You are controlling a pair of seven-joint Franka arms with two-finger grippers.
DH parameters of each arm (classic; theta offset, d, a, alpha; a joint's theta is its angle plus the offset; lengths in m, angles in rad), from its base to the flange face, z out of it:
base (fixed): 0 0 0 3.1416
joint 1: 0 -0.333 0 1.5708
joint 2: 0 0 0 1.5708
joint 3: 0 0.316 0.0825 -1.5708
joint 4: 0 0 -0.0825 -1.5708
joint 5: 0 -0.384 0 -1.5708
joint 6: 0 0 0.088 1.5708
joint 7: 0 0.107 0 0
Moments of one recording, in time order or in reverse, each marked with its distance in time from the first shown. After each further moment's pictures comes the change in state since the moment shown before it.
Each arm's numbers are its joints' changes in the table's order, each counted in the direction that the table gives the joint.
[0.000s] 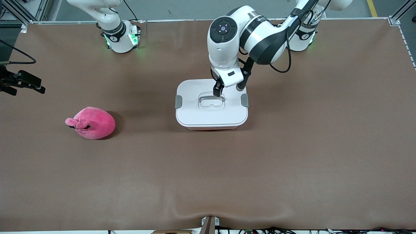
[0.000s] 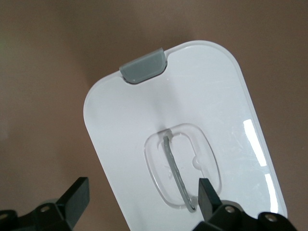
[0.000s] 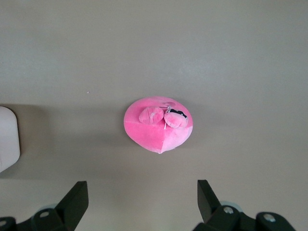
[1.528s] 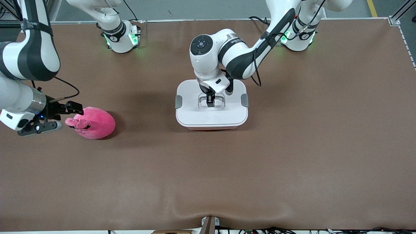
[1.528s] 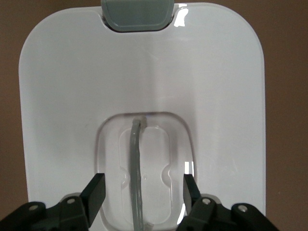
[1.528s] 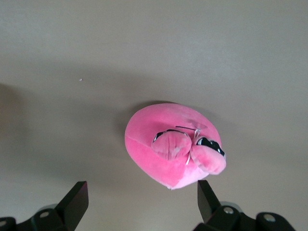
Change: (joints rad) left arm 0.071 0.166 0.001 0.000 -0.193 0.192 -0.451; right arm -0.030 0.170 0.037 0.197 0.008 0.261 -0.108
